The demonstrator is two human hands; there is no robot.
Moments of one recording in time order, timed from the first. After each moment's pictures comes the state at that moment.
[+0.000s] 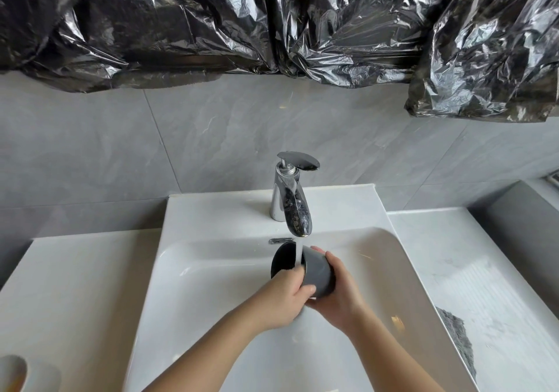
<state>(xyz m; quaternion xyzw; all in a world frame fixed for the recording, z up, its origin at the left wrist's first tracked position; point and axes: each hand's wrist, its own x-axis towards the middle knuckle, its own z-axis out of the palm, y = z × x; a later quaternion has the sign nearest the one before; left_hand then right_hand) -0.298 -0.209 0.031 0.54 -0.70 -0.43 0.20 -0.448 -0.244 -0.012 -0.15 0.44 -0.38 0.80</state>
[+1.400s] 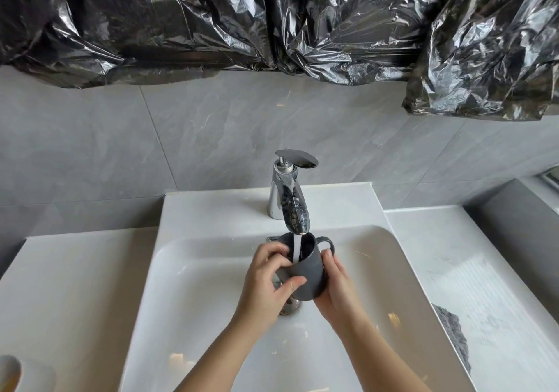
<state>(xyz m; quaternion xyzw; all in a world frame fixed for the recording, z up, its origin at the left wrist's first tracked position) -0.294 -0.201 -0.001 0.56 -0.60 -0.30 0.49 -0.439 -0.237 -0.011 -0.21 0.40 -0.50 0.74</state>
